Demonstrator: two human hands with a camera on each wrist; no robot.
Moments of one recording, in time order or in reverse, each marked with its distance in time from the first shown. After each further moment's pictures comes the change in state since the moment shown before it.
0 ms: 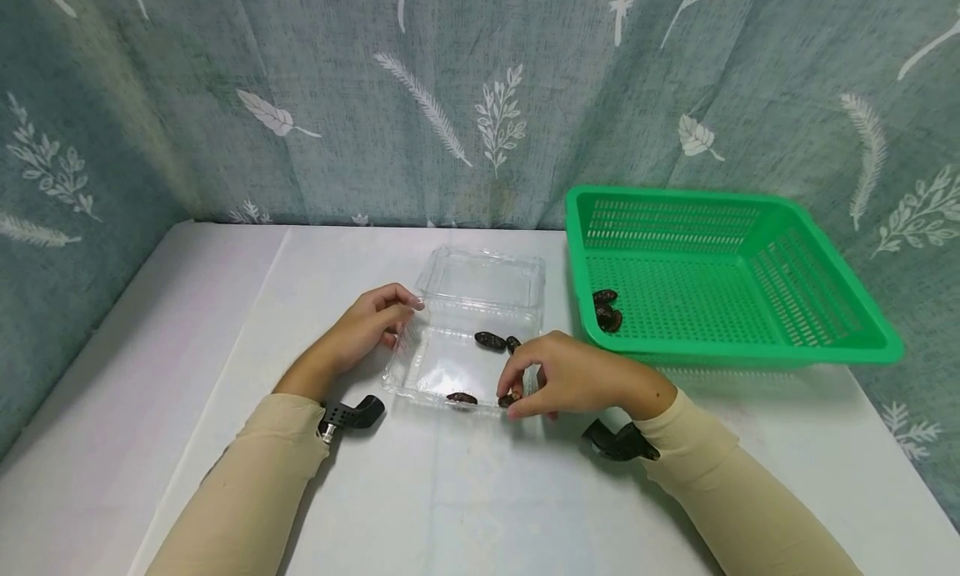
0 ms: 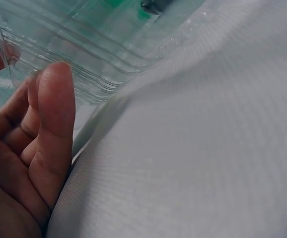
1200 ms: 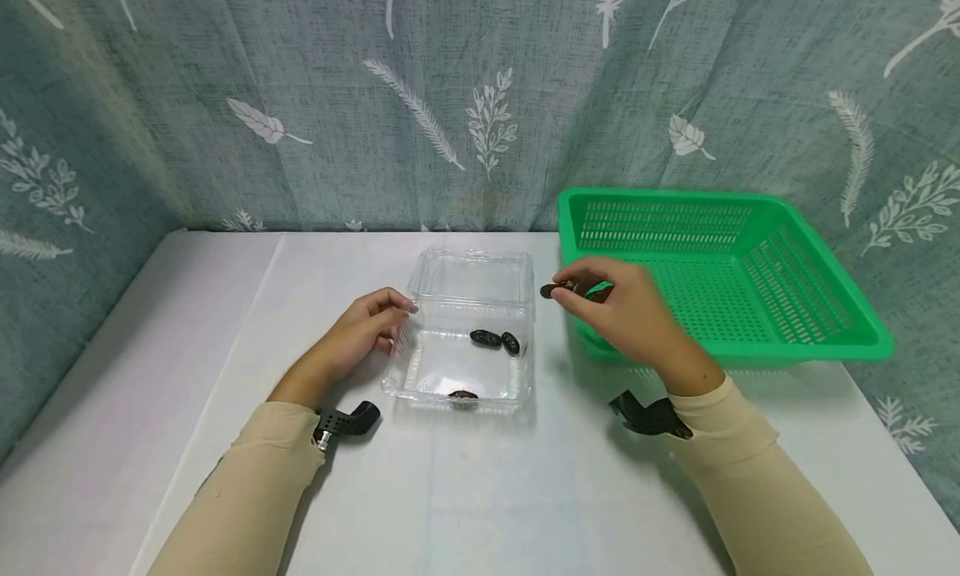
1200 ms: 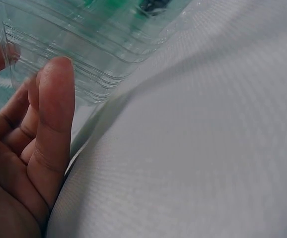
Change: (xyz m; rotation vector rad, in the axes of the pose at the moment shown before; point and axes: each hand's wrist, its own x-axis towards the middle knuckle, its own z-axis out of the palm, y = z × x) left_hand -0.001 0.000 0.002 -0.012 0.001 -0.019; right_hand -0.025 0.002 -0.048 -0.157 0.771 -0.028
